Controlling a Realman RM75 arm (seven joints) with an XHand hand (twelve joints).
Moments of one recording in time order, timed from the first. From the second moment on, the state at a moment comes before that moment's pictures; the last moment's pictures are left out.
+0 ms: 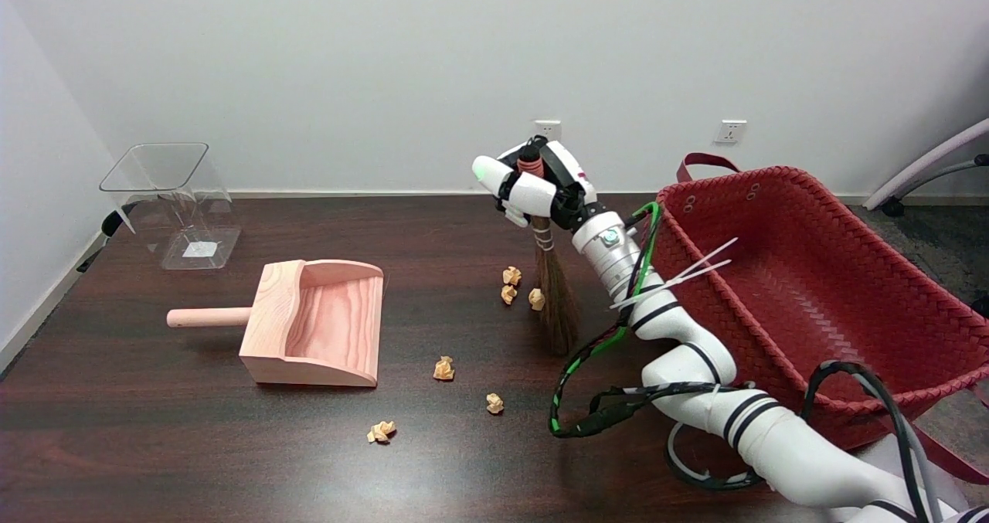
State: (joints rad) arm 0.28 -1.34 -1.74 1.01 0.06 0.63 1.63
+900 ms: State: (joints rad) arm 0.33 -1.46 -1.75 0.93 0.00 0.67 1.64
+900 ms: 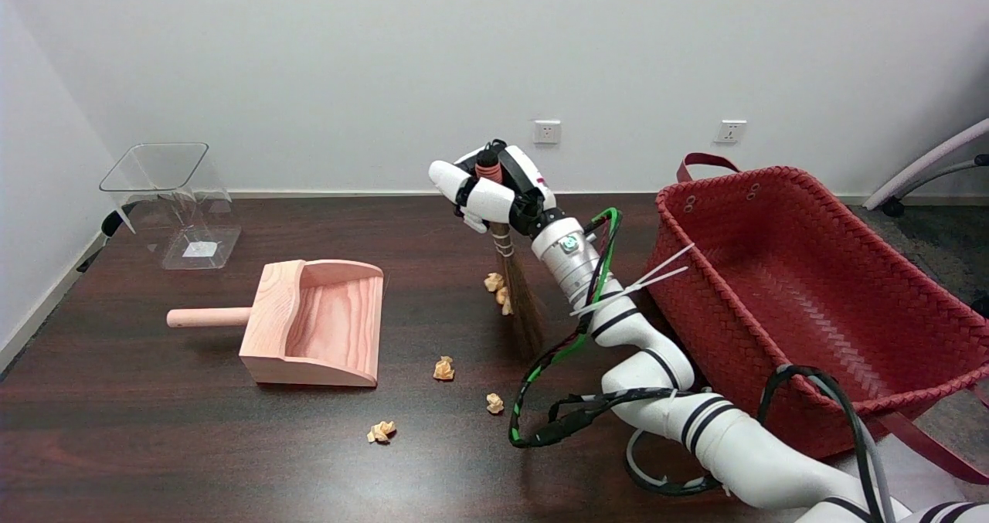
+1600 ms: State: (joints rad) arm 0.31 -1.51 -1.75 1.01 -0.02 0.64 1.69
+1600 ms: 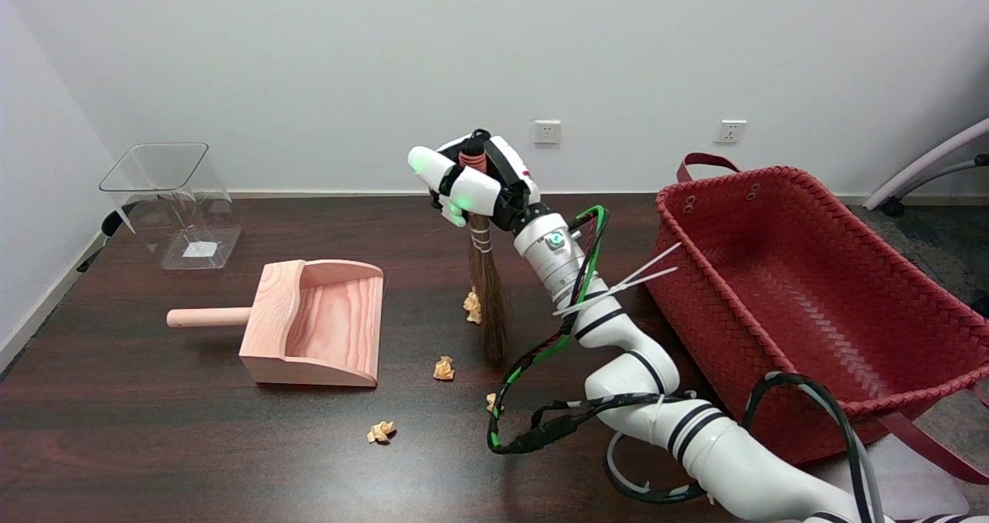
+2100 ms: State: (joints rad) arm 0.30 -1.52 -1.75 1.10 -0.05 0.59 1.68
